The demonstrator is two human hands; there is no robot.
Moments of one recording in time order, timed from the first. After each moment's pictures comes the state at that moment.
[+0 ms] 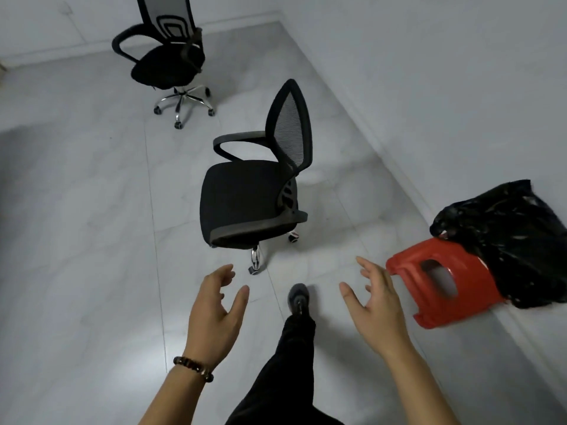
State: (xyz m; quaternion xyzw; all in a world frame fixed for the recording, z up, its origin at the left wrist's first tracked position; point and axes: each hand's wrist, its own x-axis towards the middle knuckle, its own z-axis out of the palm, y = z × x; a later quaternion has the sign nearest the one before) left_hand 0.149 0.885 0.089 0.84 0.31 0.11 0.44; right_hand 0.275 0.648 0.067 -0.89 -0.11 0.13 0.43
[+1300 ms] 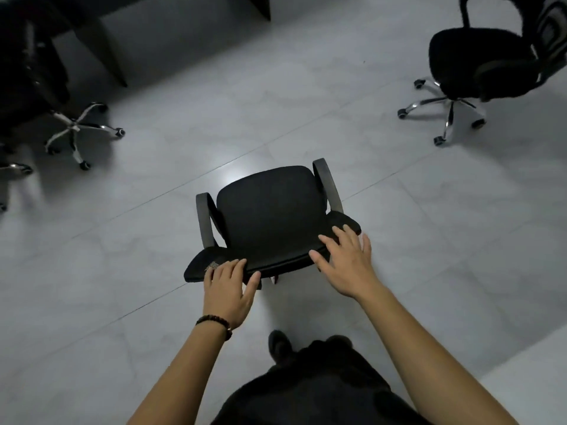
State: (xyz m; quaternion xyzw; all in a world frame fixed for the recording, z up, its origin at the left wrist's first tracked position) left_hand 0.778 0.880 0.017 0.51 0.83 0.00 0.22; right_hand 1.003 1.010 0.020 -0.53 -0.80 0.27 -0.05
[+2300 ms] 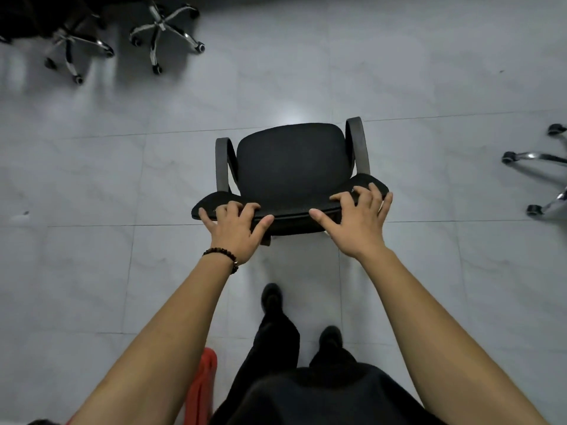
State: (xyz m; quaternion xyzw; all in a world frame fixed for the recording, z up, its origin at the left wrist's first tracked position) left_hand 0.753 1.027 -0.007 0.33 0.93 -0.01 0.18; right_hand 0.919 1.208 -0.012 -0.41 -0.88 0.23 -0.08
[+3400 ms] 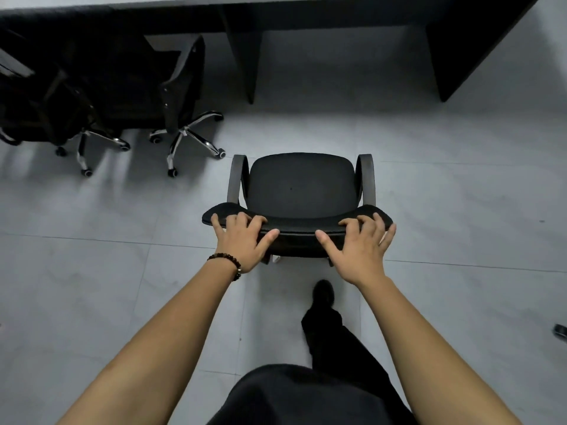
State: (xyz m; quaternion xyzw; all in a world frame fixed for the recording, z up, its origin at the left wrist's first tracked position) left_hand 0.208 1.382 -0.016 0.36 0.92 -0.01 0.17; right_hand 0.385 1.551 -0.025 -0.42 -0.89 0.20 -0.04
